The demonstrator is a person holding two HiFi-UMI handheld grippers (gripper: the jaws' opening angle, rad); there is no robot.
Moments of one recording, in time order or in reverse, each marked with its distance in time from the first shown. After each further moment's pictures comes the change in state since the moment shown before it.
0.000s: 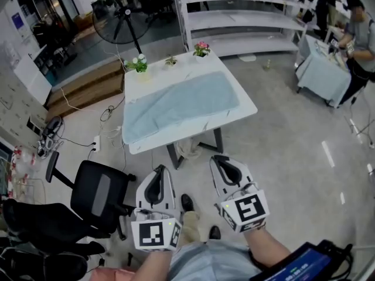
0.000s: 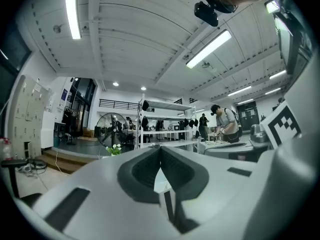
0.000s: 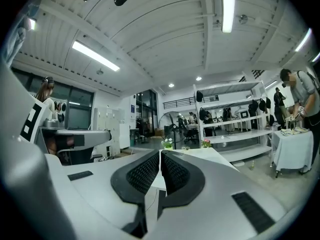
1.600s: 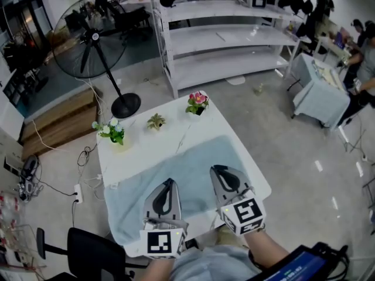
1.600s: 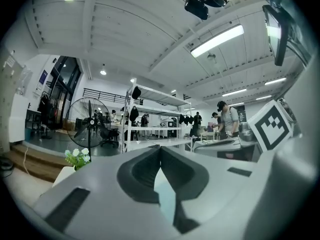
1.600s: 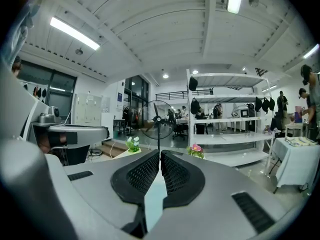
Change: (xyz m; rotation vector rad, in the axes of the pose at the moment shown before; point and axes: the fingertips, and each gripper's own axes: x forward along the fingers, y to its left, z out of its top) left arm 0.413 0.100 -0.038 -0.050 0.057 -0.186; right arm 0.359 -0.231 0.010 -0.057 0.100 -0.104
